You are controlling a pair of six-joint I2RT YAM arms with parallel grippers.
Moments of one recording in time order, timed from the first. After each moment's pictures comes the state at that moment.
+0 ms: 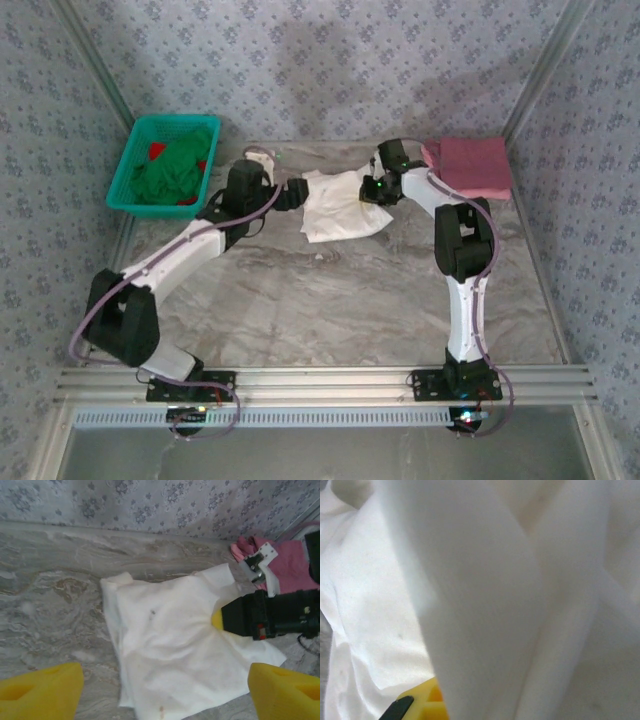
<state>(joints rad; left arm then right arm) -0.51 1.47 1.08 -0.05 0.03 -0.41 0.27 2.18 1.74 -0.62 -0.24 0.29</state>
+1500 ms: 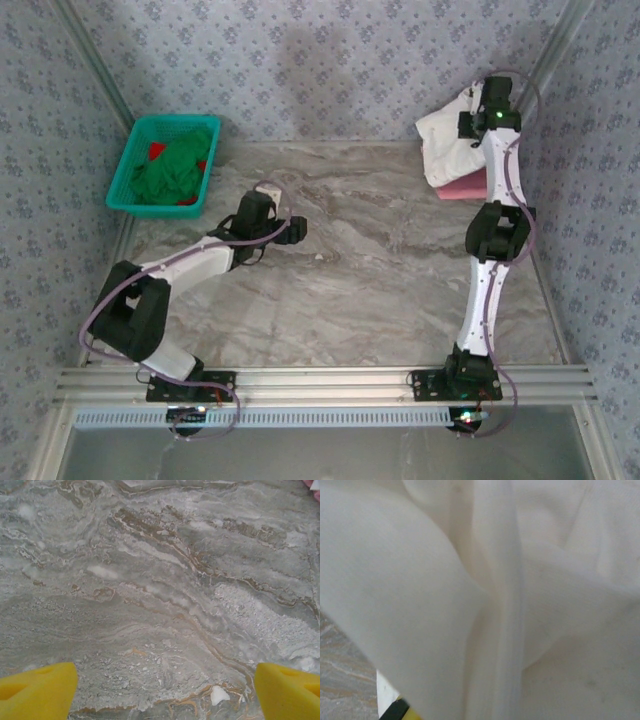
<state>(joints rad) -0.53 1.54 0.90 -0.03 0.01 -0.37 -0.15 2.44 2.58 -0.83 0.04 -0.11</state>
